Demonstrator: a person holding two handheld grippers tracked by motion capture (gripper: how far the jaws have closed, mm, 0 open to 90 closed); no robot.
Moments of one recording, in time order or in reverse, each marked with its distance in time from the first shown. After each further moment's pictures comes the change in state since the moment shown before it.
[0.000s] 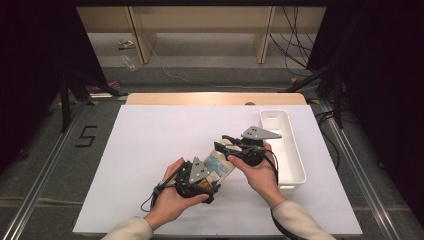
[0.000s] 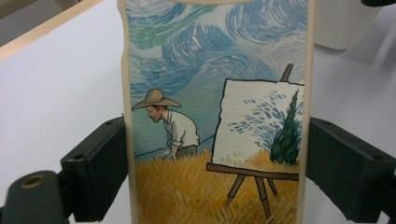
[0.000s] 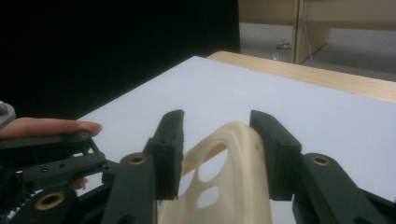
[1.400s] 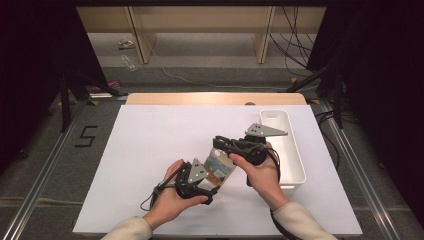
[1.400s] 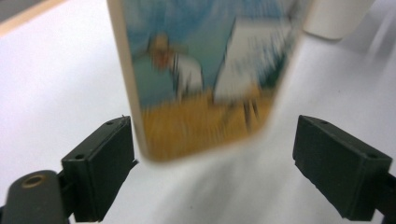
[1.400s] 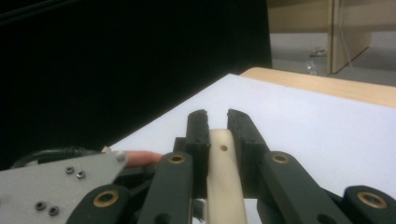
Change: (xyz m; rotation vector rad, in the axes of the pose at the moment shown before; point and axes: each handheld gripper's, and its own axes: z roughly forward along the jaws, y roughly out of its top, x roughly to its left) left arm 0.004 -0.009 0.006 0.024 -0.045 -0.011; right arm 0.015 0.020 -0.017 -0.054 0.128 0.057
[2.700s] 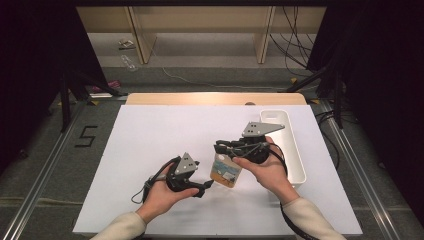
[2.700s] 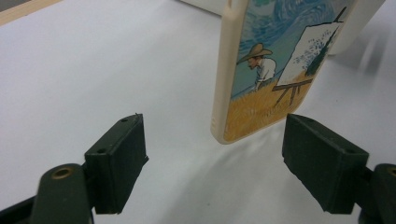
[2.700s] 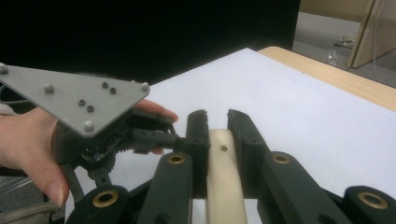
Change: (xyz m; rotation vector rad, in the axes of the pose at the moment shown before) left arm 0.028 -0.006 -0.007 -0.054 -0.077 -0.066; right arm -0.005 0.009 -0.004 0.160 0.086 -0.170
